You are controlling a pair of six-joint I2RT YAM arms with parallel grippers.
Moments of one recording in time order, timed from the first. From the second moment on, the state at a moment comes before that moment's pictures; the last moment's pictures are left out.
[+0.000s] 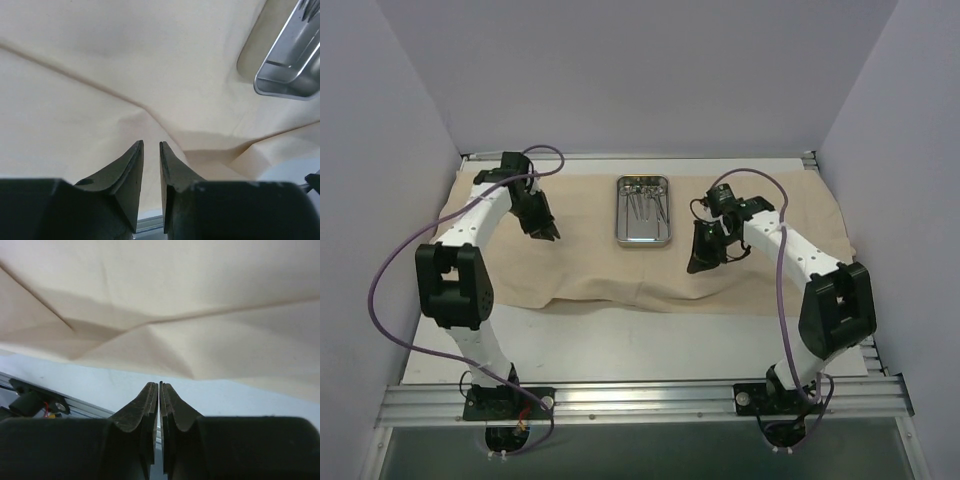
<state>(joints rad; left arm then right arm) -0.10 1.89 1.60 -0.95 0.24 -0.47 0.39 1.60 1.20 -0.86 -0.27 0.52</state>
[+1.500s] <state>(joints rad) 0.16 1.68 0.91 -0.98 0.08 -0.74 0.48 1.71 1.35 -0.70 -0.40 0.33</state>
